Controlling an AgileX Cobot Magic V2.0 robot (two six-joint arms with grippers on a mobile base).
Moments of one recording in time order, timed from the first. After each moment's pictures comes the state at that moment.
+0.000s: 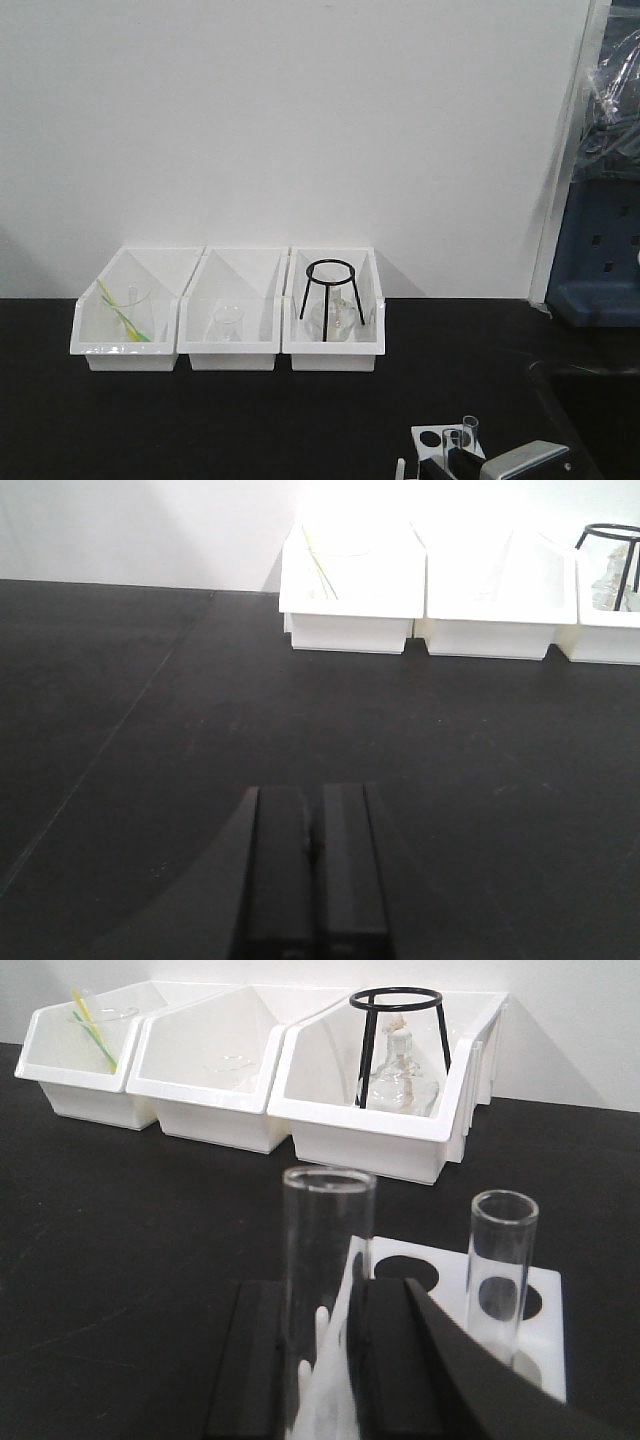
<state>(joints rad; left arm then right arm) 0.04 -0.02 0.03 0.05 0.26 -0.17 0.44 1.61 -0.32 0.00 -0.98 0.05</state>
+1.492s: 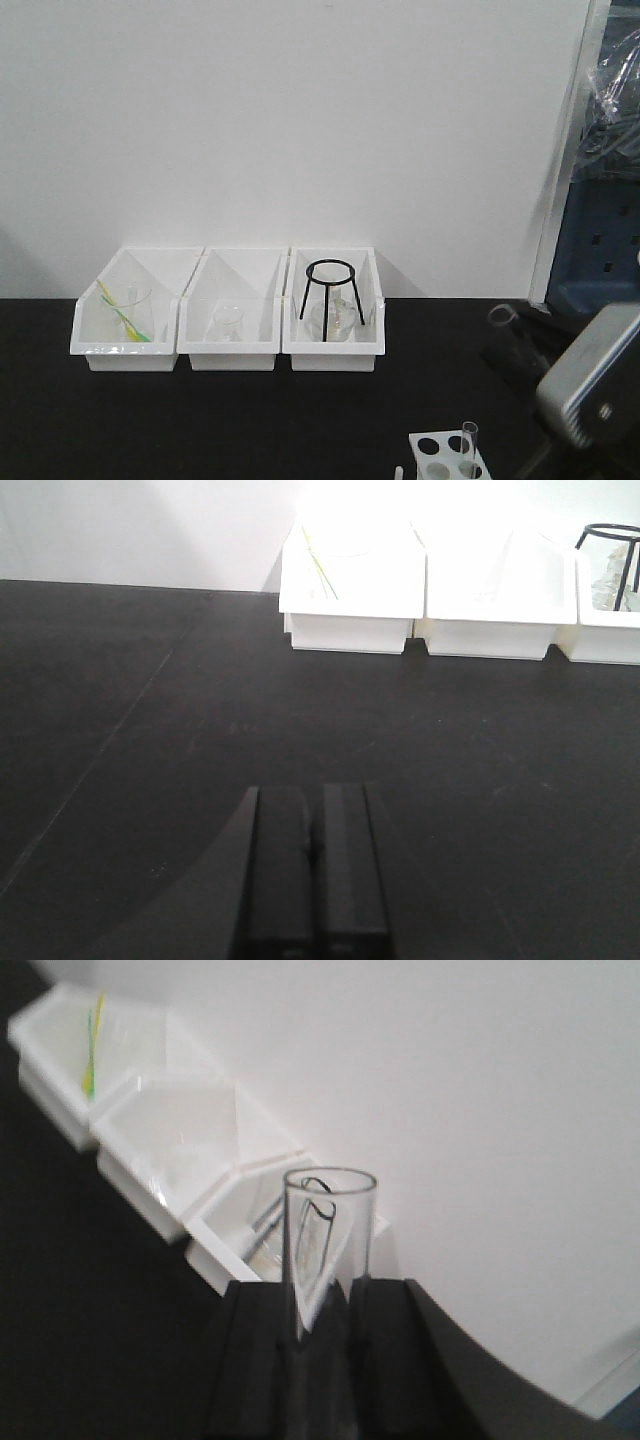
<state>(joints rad) 0.04 -0.02 0.03 0.05 0.26 -0.17 0.44 0.95 -0.67 0.11 -0.04 -0.53</state>
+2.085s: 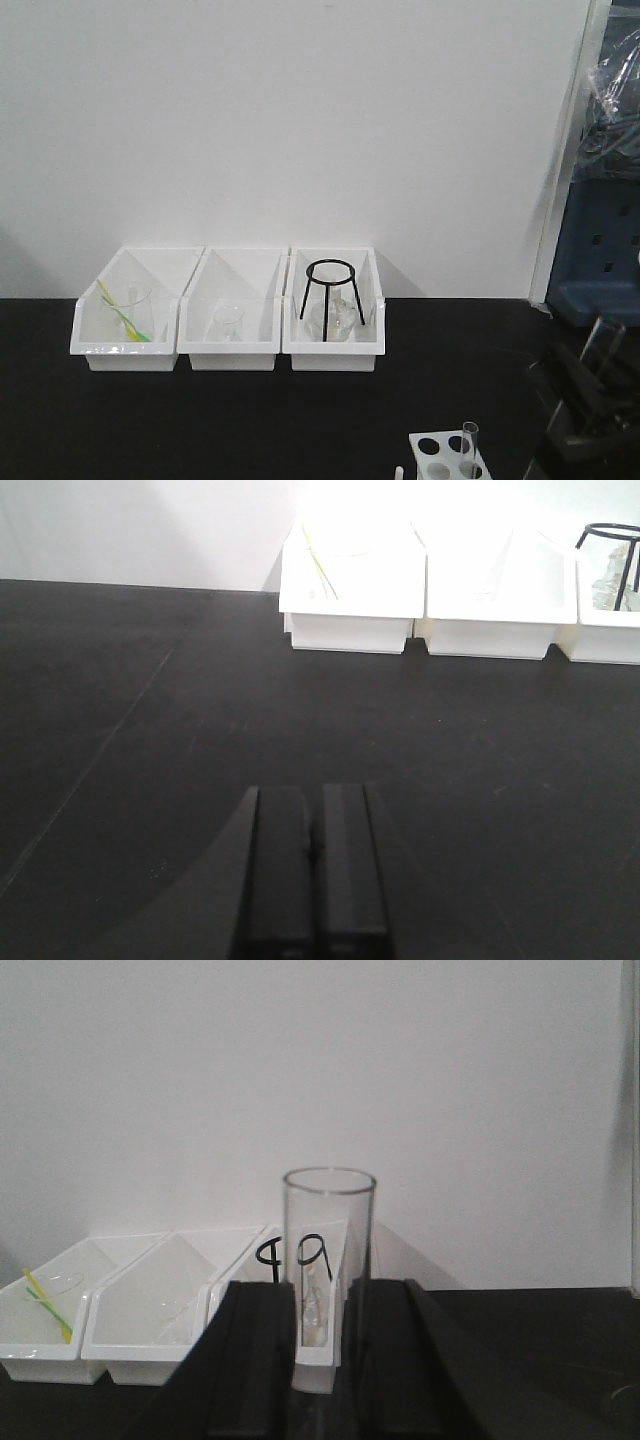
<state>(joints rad) 0.04 -0.02 0.03 0.05 0.26 -0.17 0.44 0.94 -0.37 0.38 -0.56 -0.18</state>
